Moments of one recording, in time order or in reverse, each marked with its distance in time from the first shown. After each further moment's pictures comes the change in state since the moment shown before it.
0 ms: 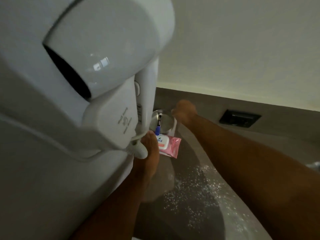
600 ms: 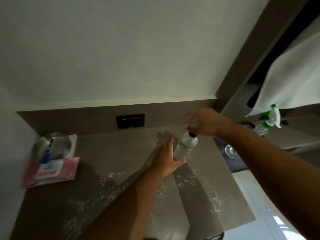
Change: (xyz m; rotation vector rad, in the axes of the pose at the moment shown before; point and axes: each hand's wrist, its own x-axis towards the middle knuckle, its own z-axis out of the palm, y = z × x) left_hand 0.012 0.330 -0.161 -1.189 -0.536 0.482; right_hand -0.199 0.263 -0.282 -0.415 0.050 0.125
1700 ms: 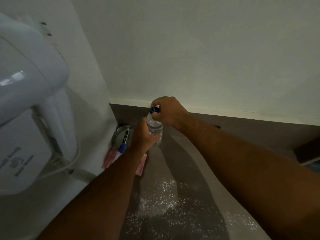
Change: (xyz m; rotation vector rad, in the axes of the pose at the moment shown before) left_hand -0.014 -0.229 -0.209 0.058 0.795 -0.208; right_hand 0.164 -0.297 0.074 0.339 0.029 -0.515
